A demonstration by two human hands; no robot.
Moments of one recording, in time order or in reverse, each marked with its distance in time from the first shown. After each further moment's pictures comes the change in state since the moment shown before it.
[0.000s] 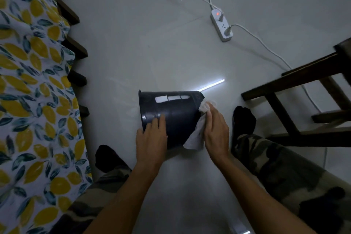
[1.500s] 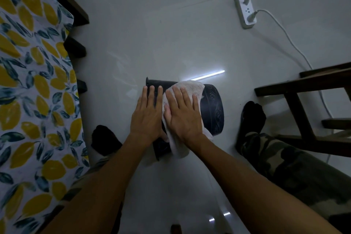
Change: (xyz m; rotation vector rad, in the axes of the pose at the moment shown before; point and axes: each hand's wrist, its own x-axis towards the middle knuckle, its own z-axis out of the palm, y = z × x) left_hand 0.041 -0.061 0.034 -0.086 -0.219 0.057; right_hand 0.006 -0.015 0.129 -0.721 -0.348 -0.519
